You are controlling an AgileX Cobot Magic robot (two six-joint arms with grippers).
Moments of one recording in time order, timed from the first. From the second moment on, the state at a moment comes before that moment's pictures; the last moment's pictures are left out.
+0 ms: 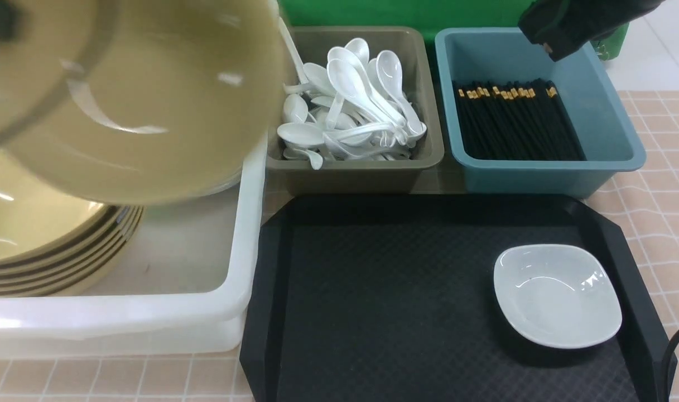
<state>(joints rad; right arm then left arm) 0.41 1.50 -1.72 0.05 1.10 -0.42 0.34 1.25 -1.54 -0.33 1.22 0.27</state>
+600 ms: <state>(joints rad) 0.41 1.50 -1.72 0.05 1.09 -0.42 0.71 1.47 -1.29 -0.43 1.08 0.34</state>
